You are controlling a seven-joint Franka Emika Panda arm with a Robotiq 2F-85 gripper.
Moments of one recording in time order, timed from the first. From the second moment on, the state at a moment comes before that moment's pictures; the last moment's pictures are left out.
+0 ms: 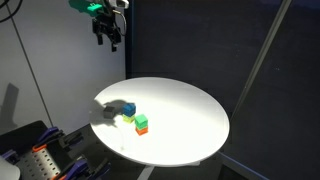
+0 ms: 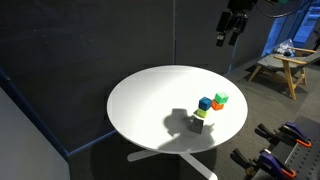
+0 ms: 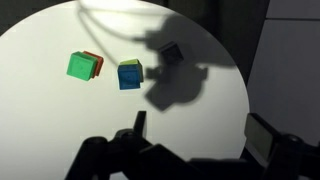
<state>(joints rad) 0.08 -0.32 -0.01 -2.28 0.15 2.01 -0.03</state>
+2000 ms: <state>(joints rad) 0.03 -0.24 0.02 -2.44 0.05 2.30 0.00</state>
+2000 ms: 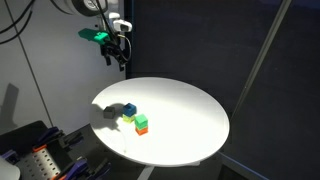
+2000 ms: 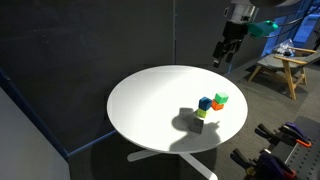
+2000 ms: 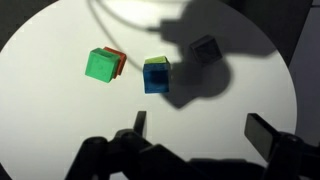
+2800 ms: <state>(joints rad) 0.02 -0.08 0.03 -2.46 0.02 2.45 0.05</state>
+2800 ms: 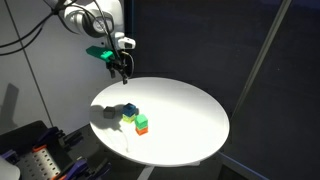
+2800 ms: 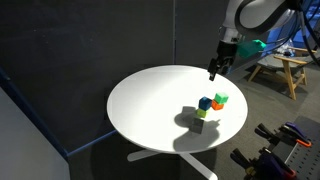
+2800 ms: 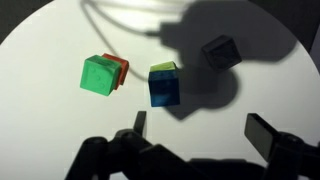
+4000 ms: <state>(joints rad) 0.02 0.01 0.03 -2.45 -0.01 2.47 0.10</state>
